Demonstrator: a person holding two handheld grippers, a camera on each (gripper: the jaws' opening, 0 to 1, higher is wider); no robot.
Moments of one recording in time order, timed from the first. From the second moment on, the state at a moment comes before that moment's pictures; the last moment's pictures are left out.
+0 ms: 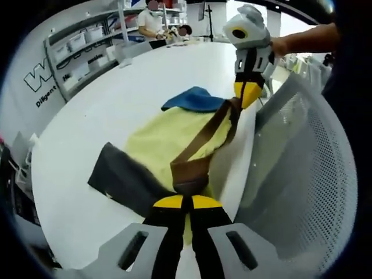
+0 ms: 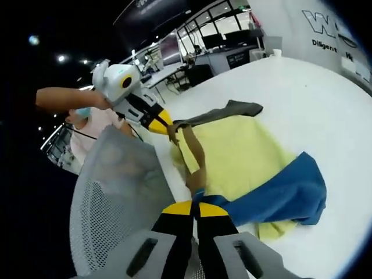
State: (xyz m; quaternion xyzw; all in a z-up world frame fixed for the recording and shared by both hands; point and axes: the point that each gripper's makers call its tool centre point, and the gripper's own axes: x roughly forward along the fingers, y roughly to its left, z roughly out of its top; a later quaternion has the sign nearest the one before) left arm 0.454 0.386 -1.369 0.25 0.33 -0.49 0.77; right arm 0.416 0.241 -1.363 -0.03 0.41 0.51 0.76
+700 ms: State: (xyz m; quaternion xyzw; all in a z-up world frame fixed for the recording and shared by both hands) left arm 0.431 0.385 -1.330 0.21 0.32 -0.52 0.76; right arm 0.390 0.245 -1.325 -0.02 0.42 0.53 0.74
